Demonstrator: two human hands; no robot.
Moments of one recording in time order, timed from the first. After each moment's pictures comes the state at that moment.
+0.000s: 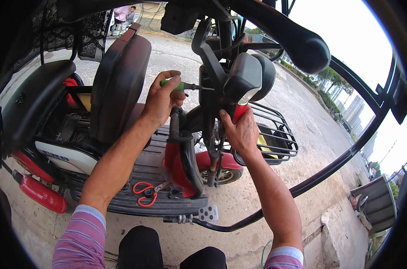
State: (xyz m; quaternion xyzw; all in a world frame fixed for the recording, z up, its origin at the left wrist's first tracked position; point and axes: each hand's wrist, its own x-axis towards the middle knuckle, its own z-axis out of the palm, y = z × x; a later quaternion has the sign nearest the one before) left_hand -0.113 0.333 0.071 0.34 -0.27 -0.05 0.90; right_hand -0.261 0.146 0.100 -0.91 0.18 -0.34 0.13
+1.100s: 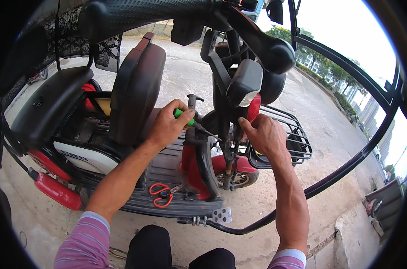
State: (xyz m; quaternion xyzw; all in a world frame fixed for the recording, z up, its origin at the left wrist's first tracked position) left_hand -0.148 0.379 0.040 0.62 -0.37 0.07 0.69; right_hand -0.298 0.176 0.163 -0.97 0.20 -0.14 0.04
